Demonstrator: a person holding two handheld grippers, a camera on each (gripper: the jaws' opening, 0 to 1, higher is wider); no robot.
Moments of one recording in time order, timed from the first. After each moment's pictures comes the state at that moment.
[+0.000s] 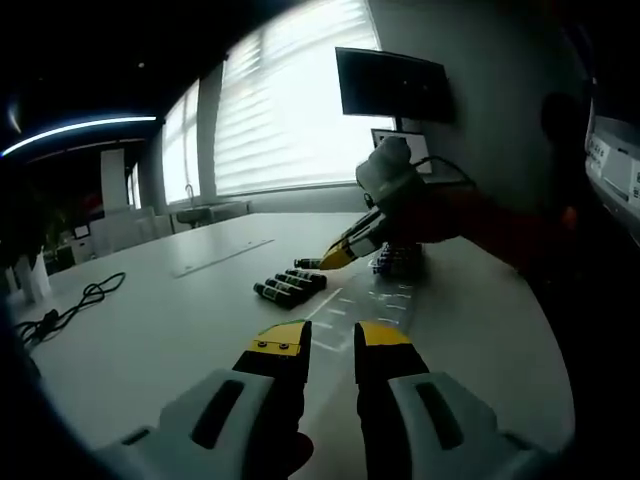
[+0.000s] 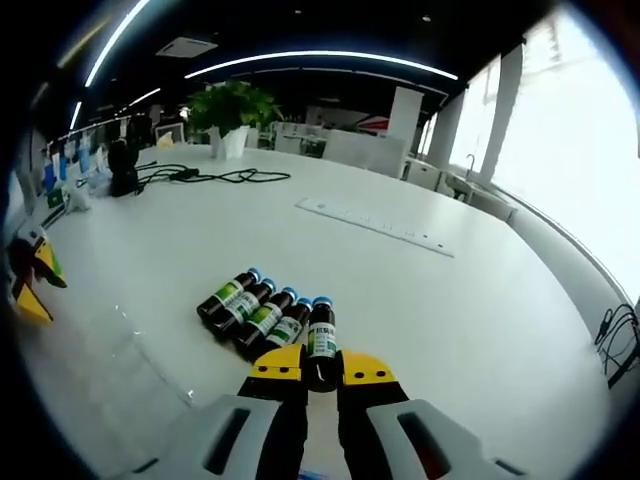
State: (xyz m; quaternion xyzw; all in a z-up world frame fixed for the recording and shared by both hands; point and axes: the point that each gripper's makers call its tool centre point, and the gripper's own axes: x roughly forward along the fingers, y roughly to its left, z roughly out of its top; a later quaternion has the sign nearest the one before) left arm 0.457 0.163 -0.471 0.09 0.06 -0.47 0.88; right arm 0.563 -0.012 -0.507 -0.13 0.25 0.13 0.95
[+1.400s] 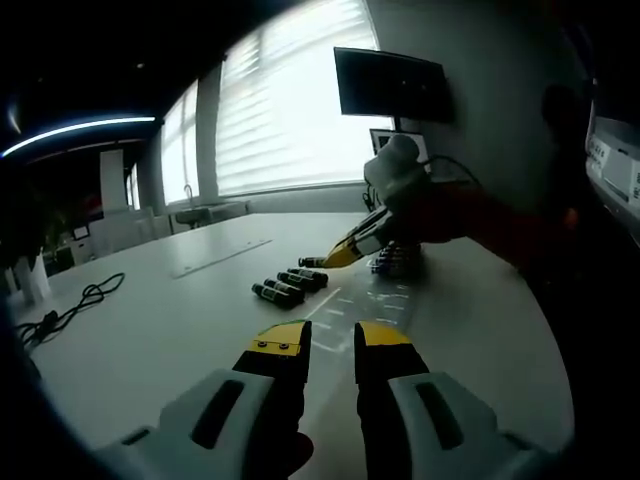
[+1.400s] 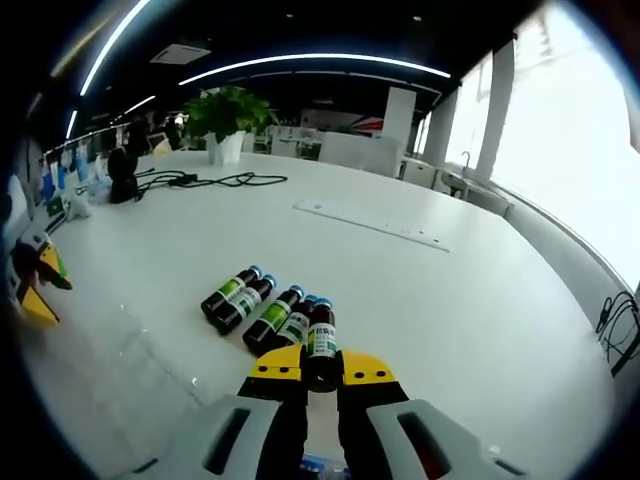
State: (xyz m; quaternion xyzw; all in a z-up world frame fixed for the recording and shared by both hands) left arm 0.456 0.162 -0.471 0.09 0.06 -0.47 0.87; right arm 0.556 -0.016 -0.509 -0.12 0.25 0.13 0.95
